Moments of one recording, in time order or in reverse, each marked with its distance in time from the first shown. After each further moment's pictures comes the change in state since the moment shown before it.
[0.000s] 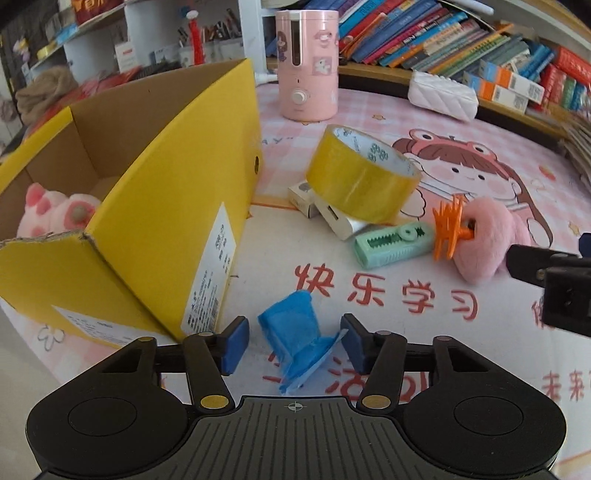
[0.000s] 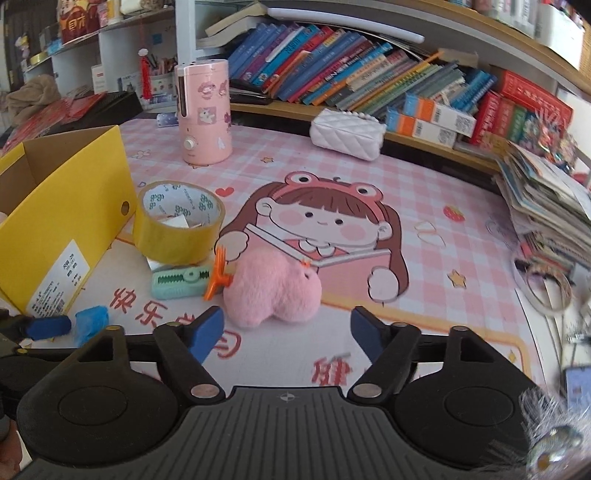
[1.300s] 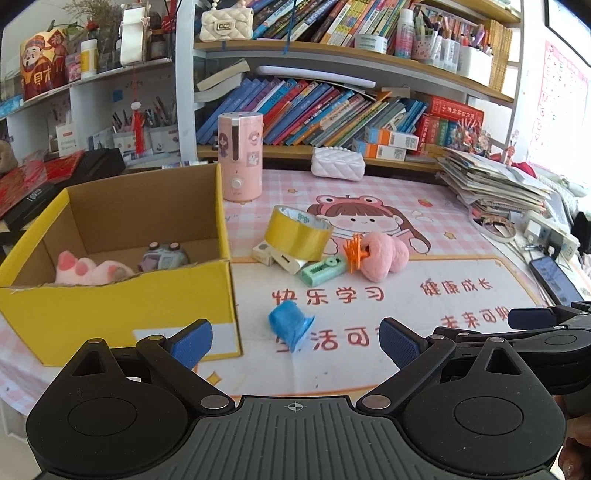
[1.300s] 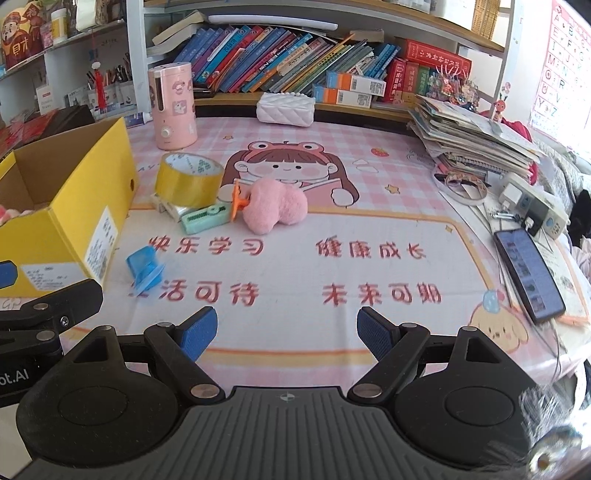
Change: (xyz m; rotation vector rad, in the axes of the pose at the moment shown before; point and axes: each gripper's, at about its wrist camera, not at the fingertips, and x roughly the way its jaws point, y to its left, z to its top) left arm -0.109 0.064 -0.034 0.188 -0.245 -0.308; right arm -0.100 0.076 -0.065 0.231 0.038 -0.224
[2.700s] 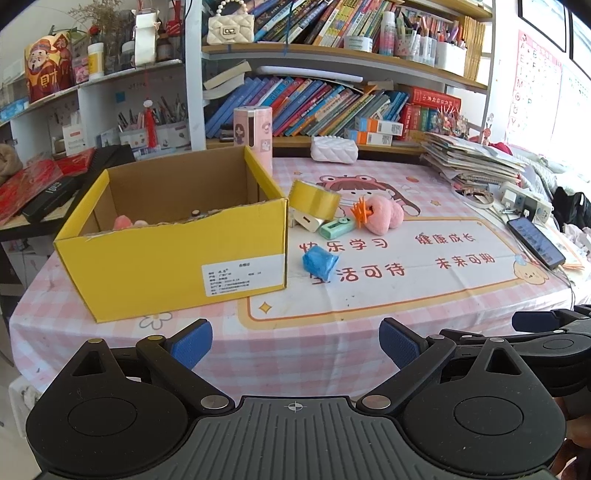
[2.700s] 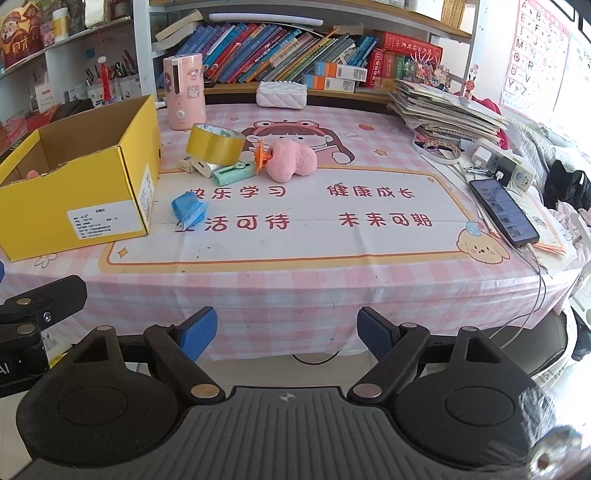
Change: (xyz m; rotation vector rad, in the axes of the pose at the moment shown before) left arm -0.075 0.051 -0.051 0.066 0.008 -0.047; right arm -0.067 0.059 -0.076 0.071 0.007 -0.067
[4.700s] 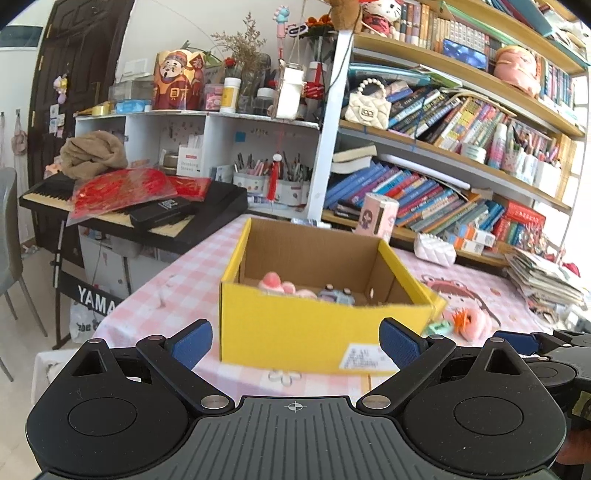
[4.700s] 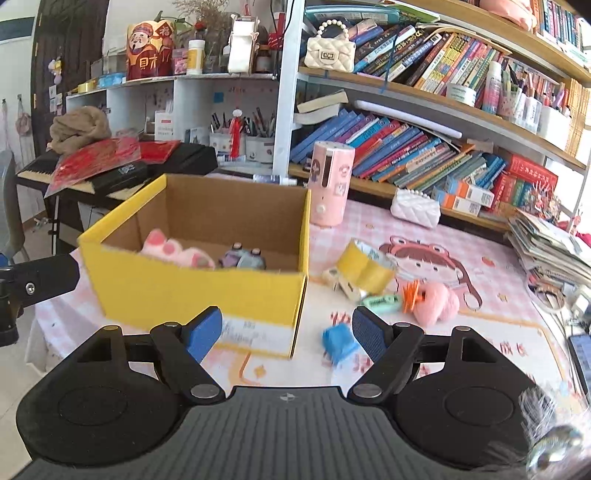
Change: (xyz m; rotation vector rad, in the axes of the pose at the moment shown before) left arm -0.059 0.108 -0.001 -0.266 -0.232 0.194; right arm -0.011 0.120 0.051 -0.257 -0.253 0.245
